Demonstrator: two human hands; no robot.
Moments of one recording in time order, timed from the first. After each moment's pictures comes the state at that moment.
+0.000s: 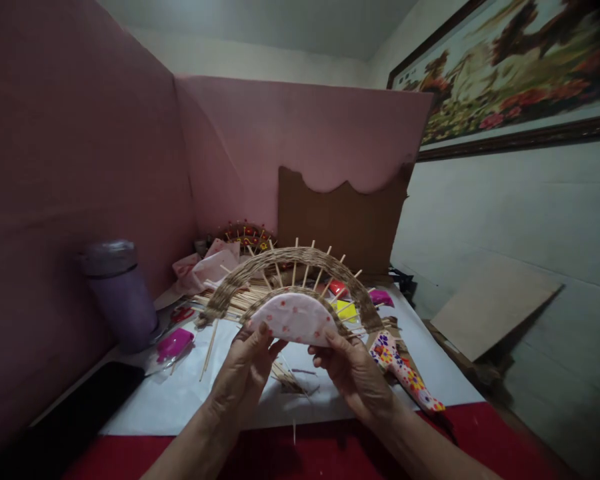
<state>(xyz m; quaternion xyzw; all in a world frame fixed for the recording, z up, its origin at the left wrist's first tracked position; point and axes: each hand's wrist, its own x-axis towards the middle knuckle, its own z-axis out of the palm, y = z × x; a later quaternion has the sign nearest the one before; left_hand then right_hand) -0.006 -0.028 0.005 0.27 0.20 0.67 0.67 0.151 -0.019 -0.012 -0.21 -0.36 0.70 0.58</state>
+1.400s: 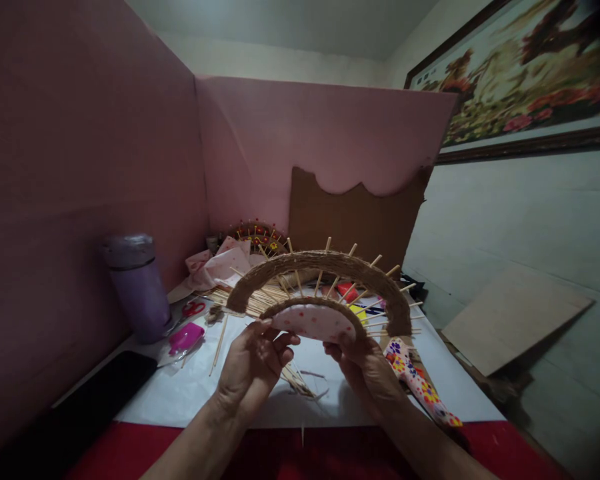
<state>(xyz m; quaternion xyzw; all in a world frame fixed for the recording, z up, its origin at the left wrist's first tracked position) -0.017 -0.029 0.014 0.20 0.22 0.63 0.72 0.158 -0.003 -0.026 -0.22 -0.39 0.65 0.62</state>
